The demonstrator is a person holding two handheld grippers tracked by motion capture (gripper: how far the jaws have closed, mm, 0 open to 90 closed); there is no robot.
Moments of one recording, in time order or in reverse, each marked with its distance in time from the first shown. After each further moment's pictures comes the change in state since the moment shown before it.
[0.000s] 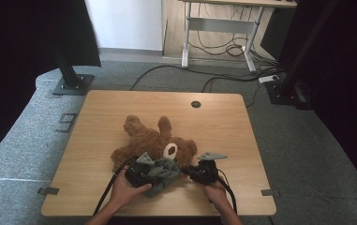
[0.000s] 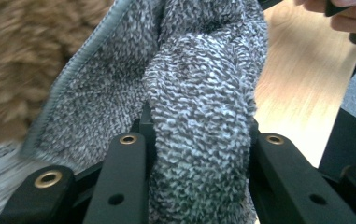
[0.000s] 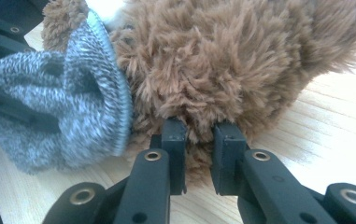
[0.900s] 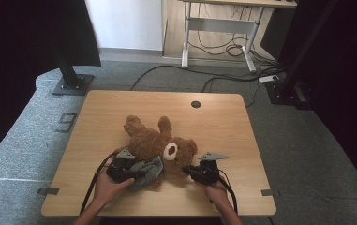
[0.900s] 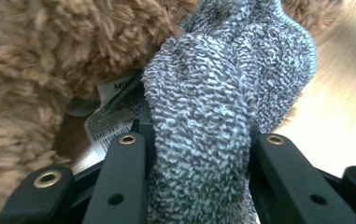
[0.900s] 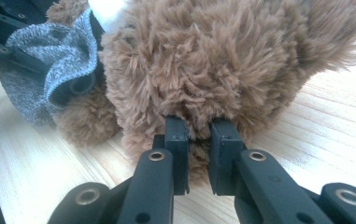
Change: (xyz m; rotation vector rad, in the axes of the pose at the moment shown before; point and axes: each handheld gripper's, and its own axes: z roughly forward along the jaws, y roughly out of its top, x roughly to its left) left arm 0.044 -0.028 -0.029 -0.027 0.064 -0.095; right arm 0.000 0.000 -0.004 -0.011 0.004 -0.009
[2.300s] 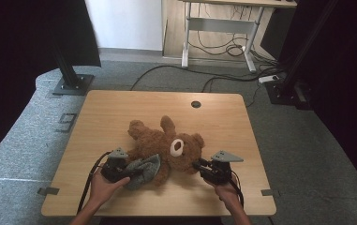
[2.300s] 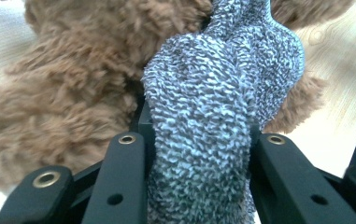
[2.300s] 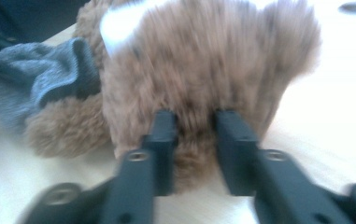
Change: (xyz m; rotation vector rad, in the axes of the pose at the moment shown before) left arm 0.005 -0.004 -0.011 -0.077 -0.026 -0.007; right arm -0.004 0.007 -0.041 -0.139 -0.107 -0.079
